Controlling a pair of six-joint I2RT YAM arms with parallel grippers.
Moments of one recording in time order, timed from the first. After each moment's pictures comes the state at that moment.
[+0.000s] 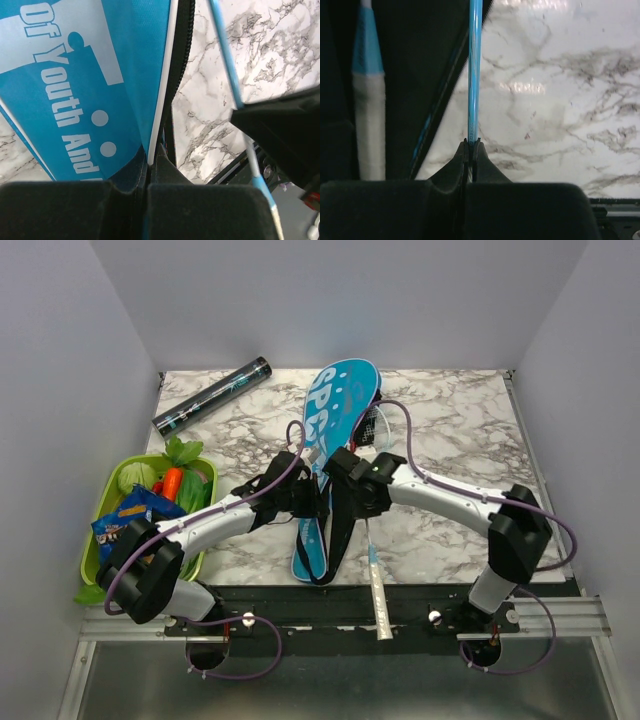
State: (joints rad) left arm -0.67 1.38 0.75 -0.08 0.26 -0.64; right arm 0.93 1.64 1.28 -0.97 0.35 0.73
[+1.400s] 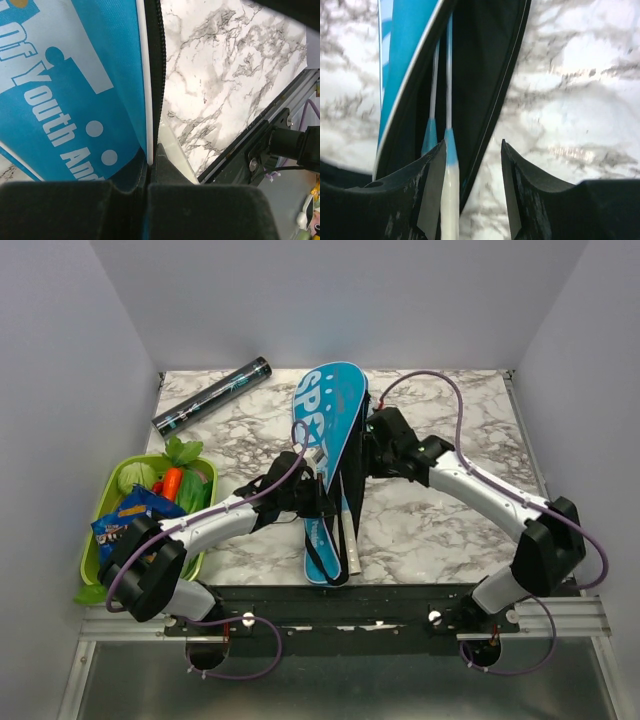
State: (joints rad) left arm -0.69 1.40 0.74 -0.01 0.32 -0.66; right arm 0.68 1.60 1.31 -0.58 0.23 0.51
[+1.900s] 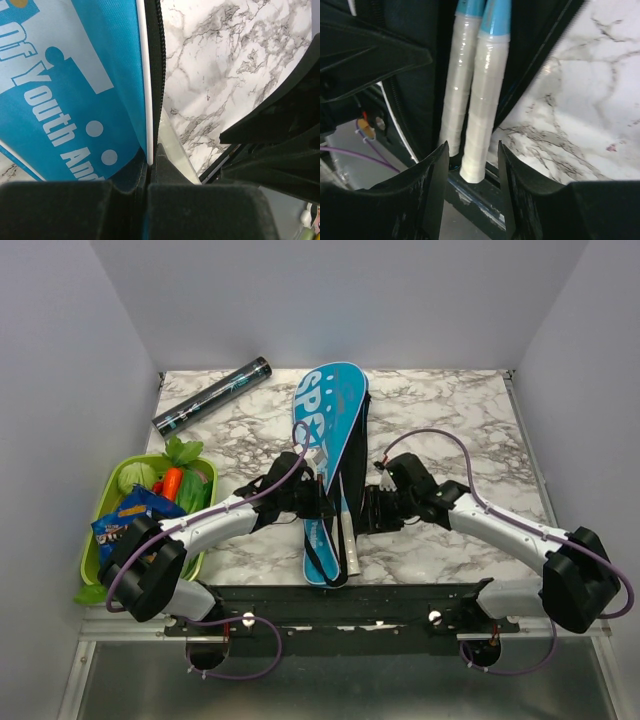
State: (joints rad) left arm -0.69 1.40 0.74 -0.02 0.32 -0.64; right arm 0.68 1.30 0.82 -0.46 -0.32 0.60
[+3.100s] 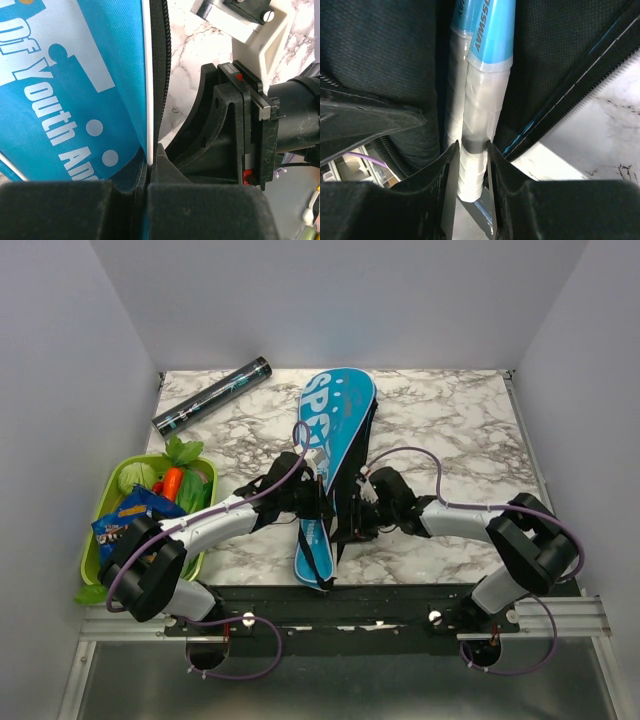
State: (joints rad) left arm -0.69 1.40 0.74 -0.03 0.33 -0.63; right arm 0.72 1.56 0.65 0.12 -0.53 0.87
